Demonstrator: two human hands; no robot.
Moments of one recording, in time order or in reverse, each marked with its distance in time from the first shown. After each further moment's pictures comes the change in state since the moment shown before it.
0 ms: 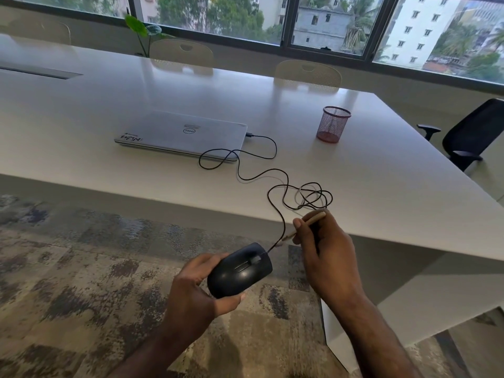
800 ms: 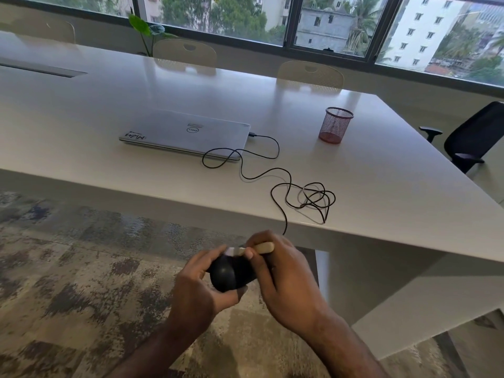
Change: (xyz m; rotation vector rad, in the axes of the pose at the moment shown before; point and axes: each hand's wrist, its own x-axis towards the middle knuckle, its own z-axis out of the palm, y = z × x) left_hand -0.001 0.007 0.002 0.051 0.071 -0.055; right_hand -0.033 -0.033 0.029 0.072 -0.343 -0.207
